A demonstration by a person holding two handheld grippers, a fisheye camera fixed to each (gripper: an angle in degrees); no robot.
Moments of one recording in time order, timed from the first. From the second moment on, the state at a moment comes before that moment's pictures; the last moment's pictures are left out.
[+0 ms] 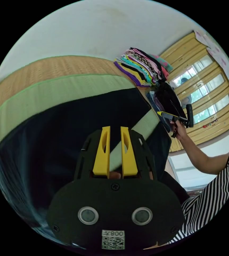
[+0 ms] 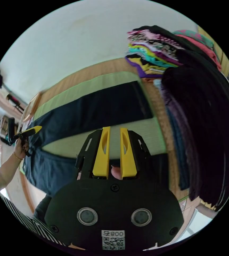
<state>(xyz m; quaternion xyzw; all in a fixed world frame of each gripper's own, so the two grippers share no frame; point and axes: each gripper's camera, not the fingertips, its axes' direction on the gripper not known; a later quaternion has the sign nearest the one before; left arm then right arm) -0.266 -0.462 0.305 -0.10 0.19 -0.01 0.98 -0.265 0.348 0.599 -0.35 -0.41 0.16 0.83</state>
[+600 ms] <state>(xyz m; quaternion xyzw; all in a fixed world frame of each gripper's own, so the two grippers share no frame) -0.133 -0.663 0.481 -0.19 0.07 0.15 0.97 -0.237 0.404 0.704 -0.37 -0.38 0.14 0.84</state>
